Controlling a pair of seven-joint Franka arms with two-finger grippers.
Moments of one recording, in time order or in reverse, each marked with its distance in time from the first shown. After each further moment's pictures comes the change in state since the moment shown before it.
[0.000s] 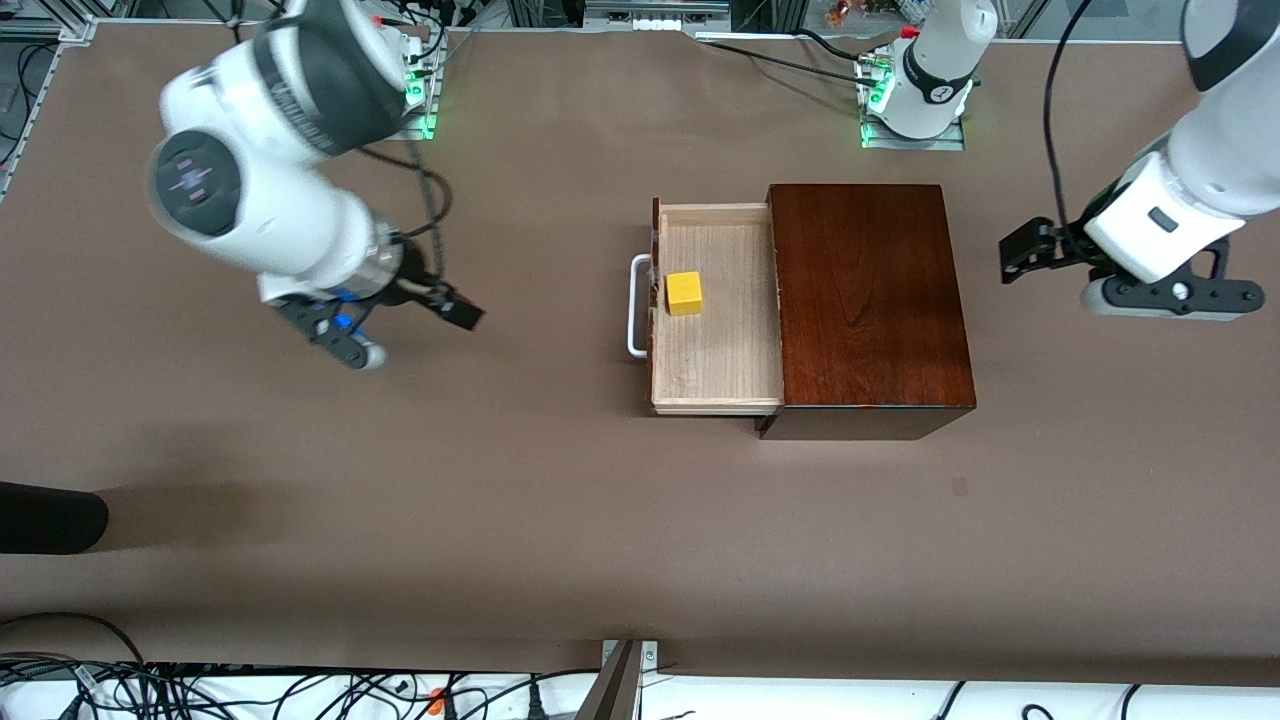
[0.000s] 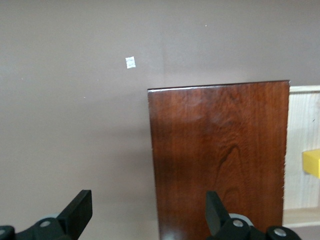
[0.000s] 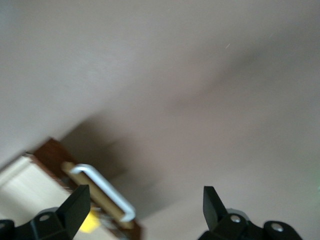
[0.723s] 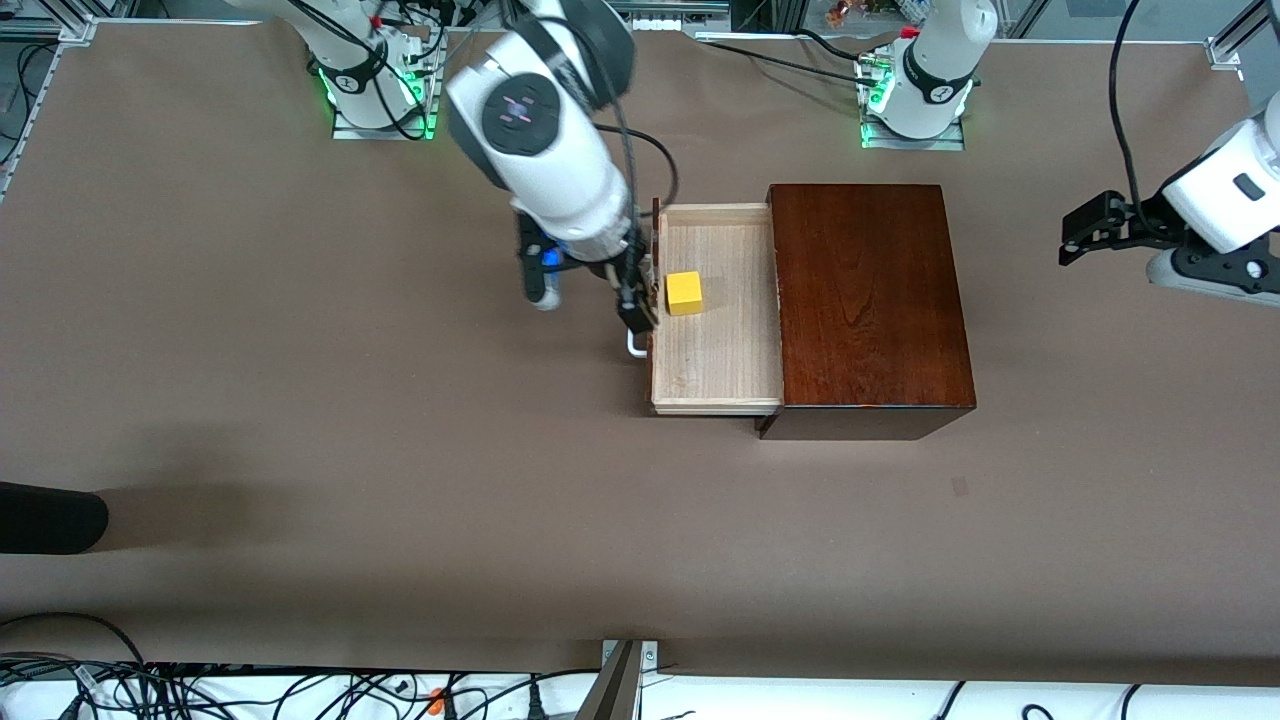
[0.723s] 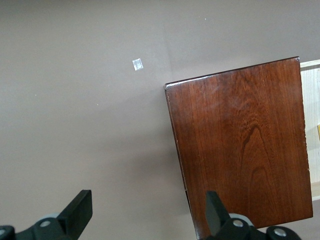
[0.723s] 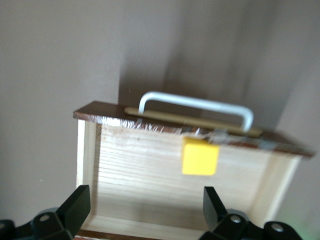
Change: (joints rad) left arm 0.039 -0.043 0.046 -0.014 -0.018 -0.009 0.206; right arm 0.286 0.246 -0.001 0.153 -0.002 0.329 0.995
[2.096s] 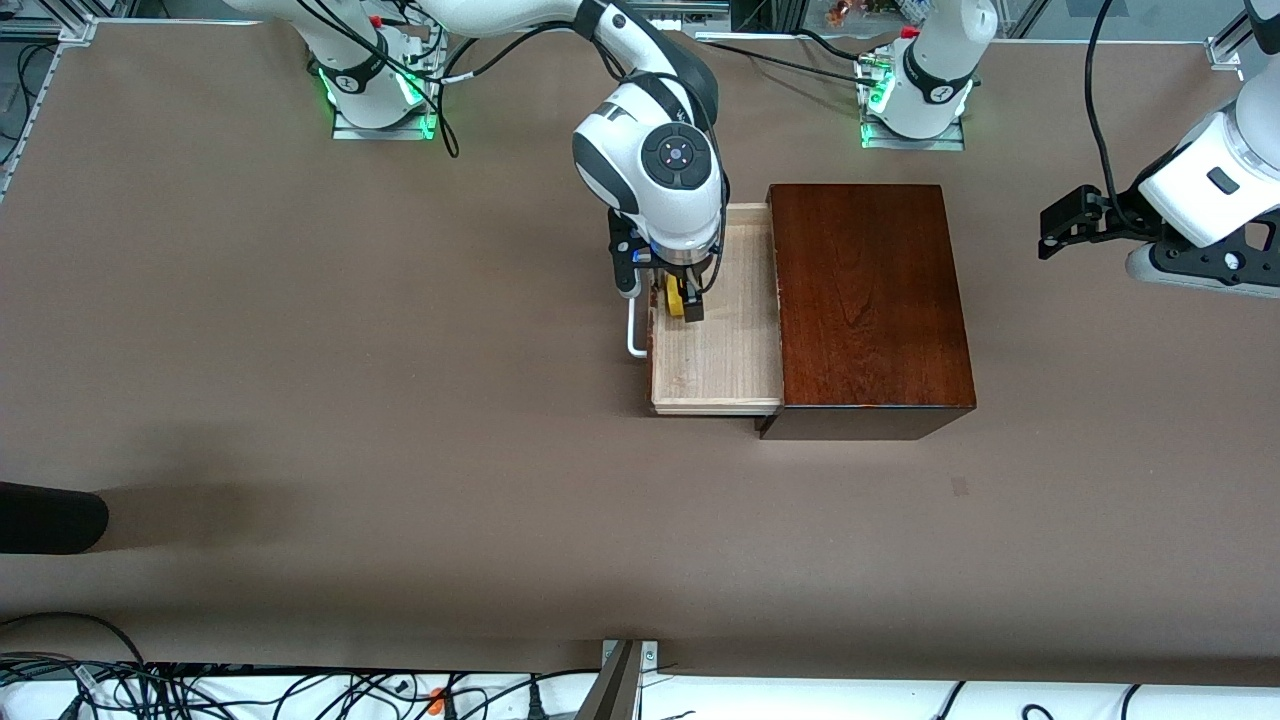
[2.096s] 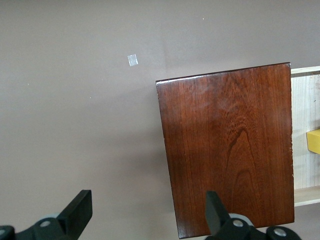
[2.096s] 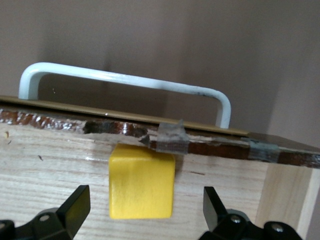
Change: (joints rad) left arm -0.009 -0.003 -0.040 -0.001 -0.001 -0.014 -0.116; right arm 0.141 0.153 -0.015 0.020 -0.096 -0.041 0.125
